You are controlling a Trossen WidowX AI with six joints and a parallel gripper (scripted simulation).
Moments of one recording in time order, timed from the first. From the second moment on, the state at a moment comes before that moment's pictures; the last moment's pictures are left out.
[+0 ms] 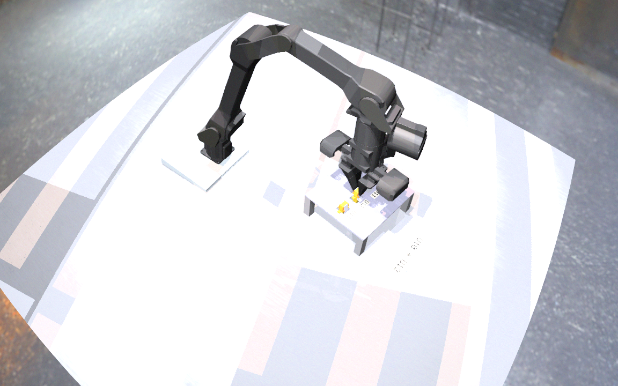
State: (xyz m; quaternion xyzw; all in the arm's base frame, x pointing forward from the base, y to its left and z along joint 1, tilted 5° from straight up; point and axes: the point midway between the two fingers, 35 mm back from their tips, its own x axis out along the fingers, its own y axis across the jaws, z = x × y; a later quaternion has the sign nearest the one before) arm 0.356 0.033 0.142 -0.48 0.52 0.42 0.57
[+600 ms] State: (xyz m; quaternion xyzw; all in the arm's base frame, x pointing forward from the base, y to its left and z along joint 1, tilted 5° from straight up) arm 0.356 0.034 0.139 -0.49 0.51 0.42 0.57
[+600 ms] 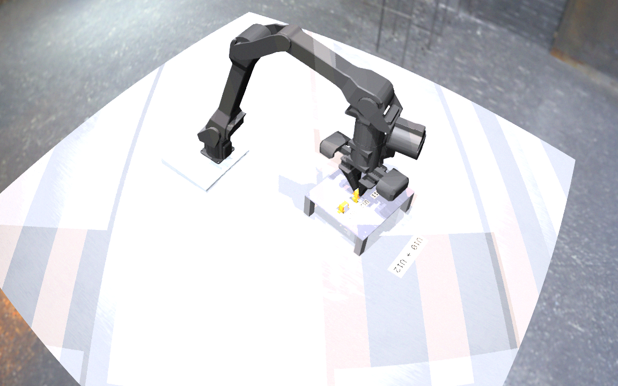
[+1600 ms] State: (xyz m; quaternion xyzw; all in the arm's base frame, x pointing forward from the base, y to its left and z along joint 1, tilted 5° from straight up) arm 0.354 0.034 0.140 -0.49 0.50 0.41 0.58
